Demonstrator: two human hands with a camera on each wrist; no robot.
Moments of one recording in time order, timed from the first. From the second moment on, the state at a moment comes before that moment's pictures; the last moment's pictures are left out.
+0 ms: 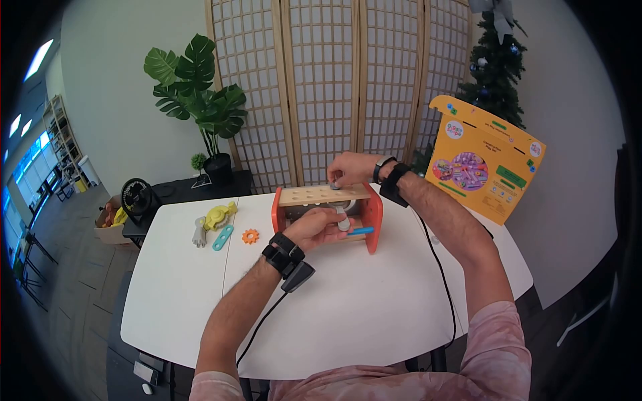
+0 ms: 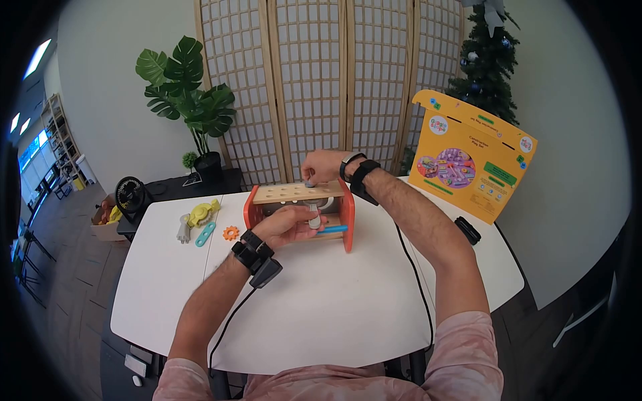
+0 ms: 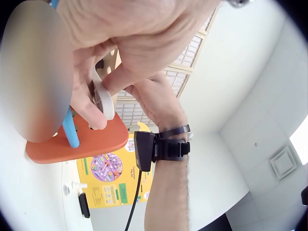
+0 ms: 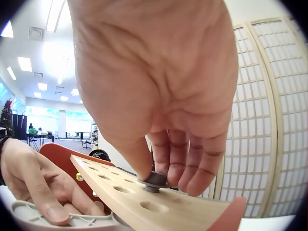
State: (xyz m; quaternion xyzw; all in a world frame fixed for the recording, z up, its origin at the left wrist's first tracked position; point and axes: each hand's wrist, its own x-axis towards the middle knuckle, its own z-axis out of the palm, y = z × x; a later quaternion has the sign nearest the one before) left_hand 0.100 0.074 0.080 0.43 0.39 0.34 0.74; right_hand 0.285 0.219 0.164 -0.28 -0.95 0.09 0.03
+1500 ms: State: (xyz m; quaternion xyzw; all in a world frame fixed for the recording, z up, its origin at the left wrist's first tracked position) left_hand 0.103 0.067 0.081 0.43 0.39 0.36 0.73; right_hand 0.275 0.213 0.167 -0.42 -0.90 0.06 -0.09
